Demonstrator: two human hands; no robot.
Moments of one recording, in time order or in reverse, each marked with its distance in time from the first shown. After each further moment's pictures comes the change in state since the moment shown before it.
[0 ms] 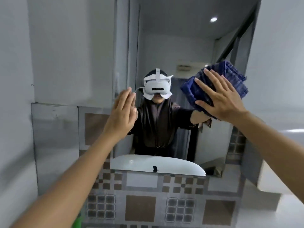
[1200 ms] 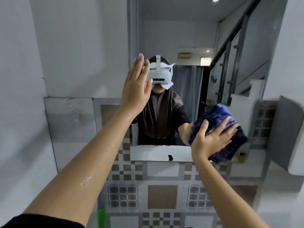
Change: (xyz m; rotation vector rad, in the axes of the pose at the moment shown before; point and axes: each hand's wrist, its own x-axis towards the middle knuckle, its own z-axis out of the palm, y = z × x) left_hand 0.037 -0.028 -0.011 -0.037 0.141 0.040; right_hand -0.068 -0.202 0.080 0.662 0.382 1.225
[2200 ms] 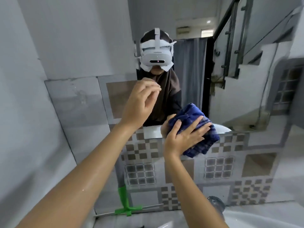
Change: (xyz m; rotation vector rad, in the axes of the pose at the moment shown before) left_hand -0.097 -0.005 -0.026 -0.330 -0.186 0.069; right_hand -0.141 -0.001 0.055 0.090 -0.033 0.118
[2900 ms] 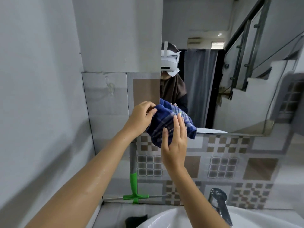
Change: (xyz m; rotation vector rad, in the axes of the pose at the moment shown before) left_hand -0.062 0.007 -0.051 -0.088 -0.173 -0.469; right_hand -0.063 -0.035 -0.053 0.095 -0.437 -0.472
